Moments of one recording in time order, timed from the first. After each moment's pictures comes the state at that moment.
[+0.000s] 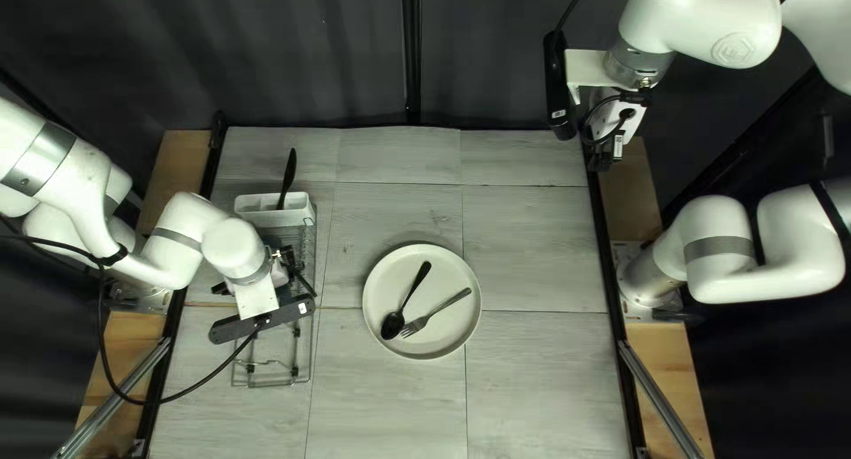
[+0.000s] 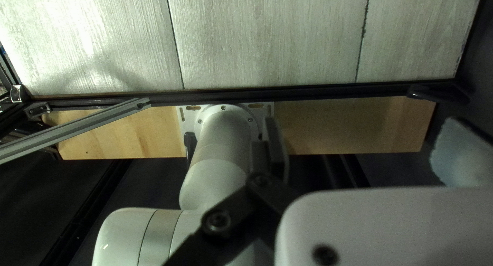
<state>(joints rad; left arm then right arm) -0.29 -0.23 0.14 0.41 0.06 0.78 0.97 -0.10 -0.80 -0.28 0.85 -0.16 1.68 -0.24</state>
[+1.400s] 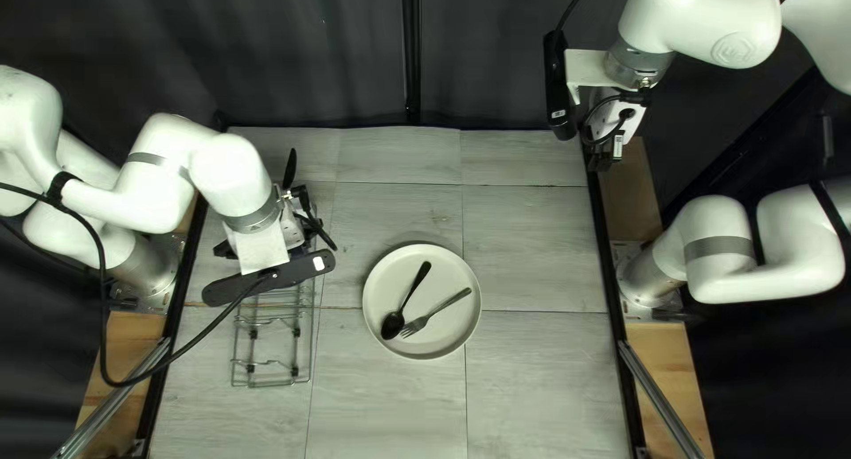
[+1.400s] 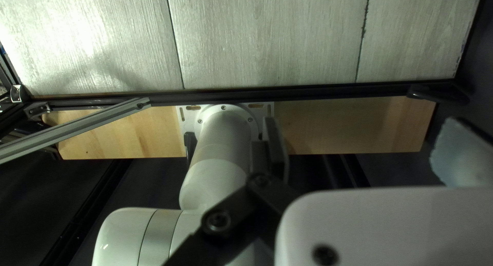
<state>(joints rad) -0.26 -0.28 0.21 0.92 0.00 1.26 1.09 -0.10 -0.80 -0.28 0.85 -0.16 1.68 -0.24</state>
